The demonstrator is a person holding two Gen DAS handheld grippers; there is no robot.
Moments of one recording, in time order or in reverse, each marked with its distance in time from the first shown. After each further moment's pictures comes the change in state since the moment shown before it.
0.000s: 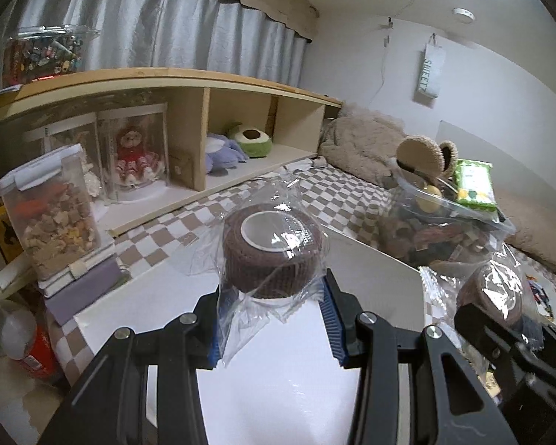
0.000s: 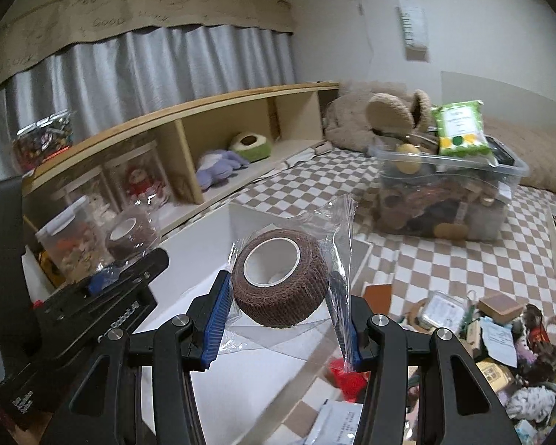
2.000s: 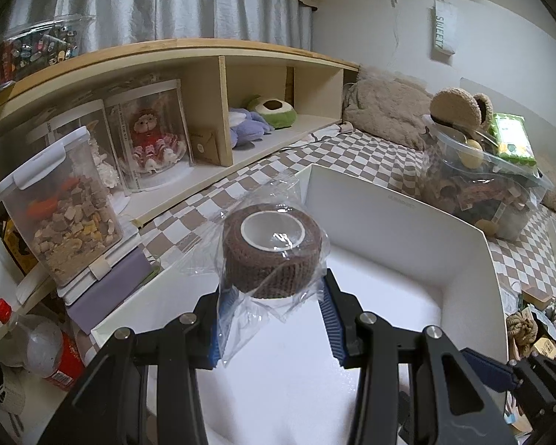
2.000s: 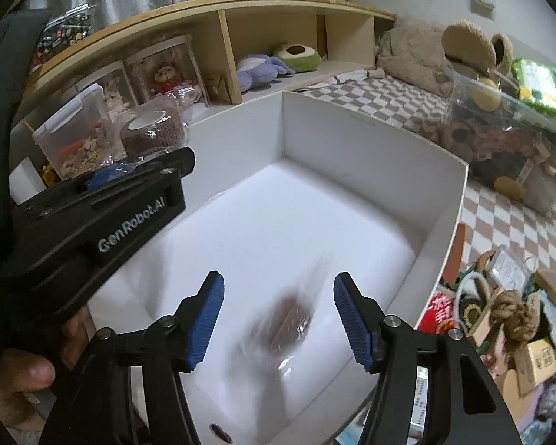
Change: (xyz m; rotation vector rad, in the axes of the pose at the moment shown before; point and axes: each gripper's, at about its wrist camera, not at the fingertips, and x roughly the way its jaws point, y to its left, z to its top) left arm 0.039 0.023 -0.017 0.106 0.102 0.099; right arm 0.071 0.044 -0.047 -0.128 0.298 0.078
